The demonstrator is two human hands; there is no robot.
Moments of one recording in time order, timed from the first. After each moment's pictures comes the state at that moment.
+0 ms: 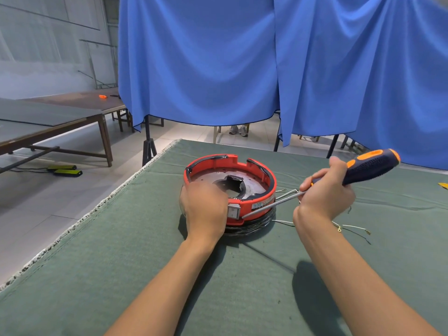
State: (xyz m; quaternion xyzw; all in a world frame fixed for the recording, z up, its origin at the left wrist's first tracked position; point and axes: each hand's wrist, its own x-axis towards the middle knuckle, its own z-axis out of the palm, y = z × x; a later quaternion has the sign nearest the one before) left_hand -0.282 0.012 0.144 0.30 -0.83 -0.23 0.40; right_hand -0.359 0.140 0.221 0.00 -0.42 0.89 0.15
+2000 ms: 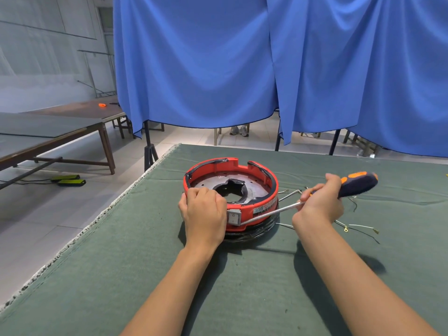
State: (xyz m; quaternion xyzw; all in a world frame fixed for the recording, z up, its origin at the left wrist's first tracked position) left_hand -0.283 0.006 0.142 0.28 -0.83 -0.26 0.41; right_hand -0.392 0.136 0.197 -0.17 -0.41 0.90 0.05
